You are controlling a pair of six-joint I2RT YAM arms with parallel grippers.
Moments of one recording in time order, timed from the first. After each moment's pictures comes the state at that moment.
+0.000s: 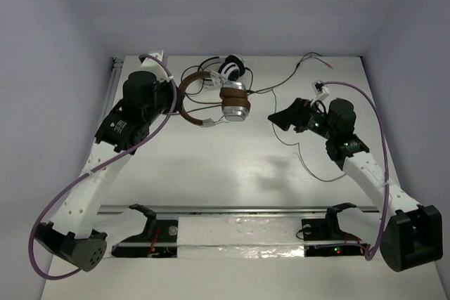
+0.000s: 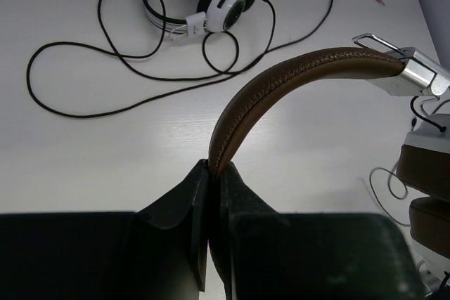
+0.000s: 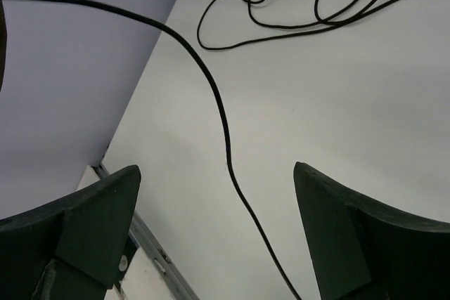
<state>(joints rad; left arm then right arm) -0.44 1.07 1.28 -0.59 -0.10 -0.39 0.23 1.05 0.69 0.16 -0.57 0.61</state>
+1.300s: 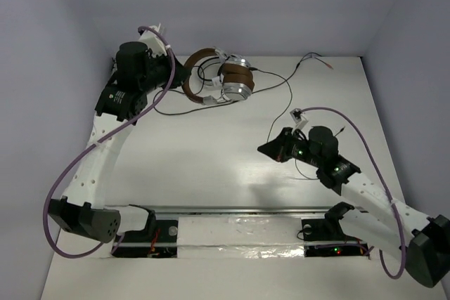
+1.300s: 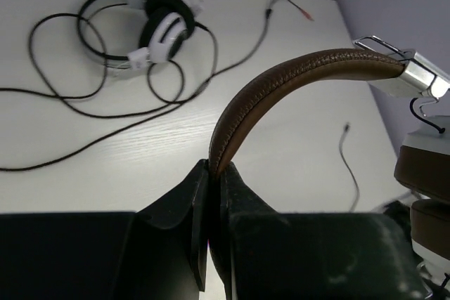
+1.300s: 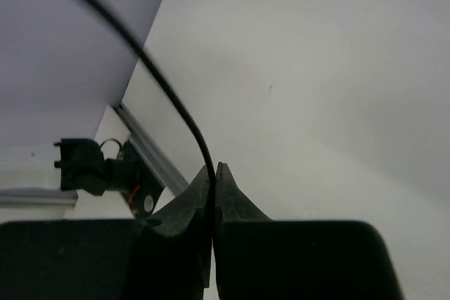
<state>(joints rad) -0.28 1.29 1.56 -0.59 0.27 -0.41 0.54 0.90 0.47 0.18 -0.37 0.72</state>
